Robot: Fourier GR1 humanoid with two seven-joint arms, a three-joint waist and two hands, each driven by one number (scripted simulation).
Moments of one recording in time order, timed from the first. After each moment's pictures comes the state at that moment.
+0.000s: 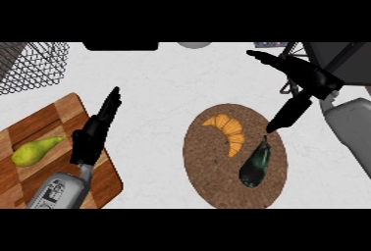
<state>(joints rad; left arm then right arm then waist) -0.22 0.32 -0.31 -1.40 0.15 0.25 -0.01 -0.71 -0.58 0.37 -1.23 -0.01 0.35 0.15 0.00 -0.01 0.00</state>
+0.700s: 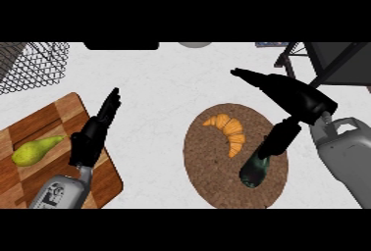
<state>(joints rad) -0.19 0.29 -0.27 -1.43 0.09 0.20 0.00 -0.62 -0.52 0.37 -1.60 0.13 0.45 0.53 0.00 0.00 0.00</state>
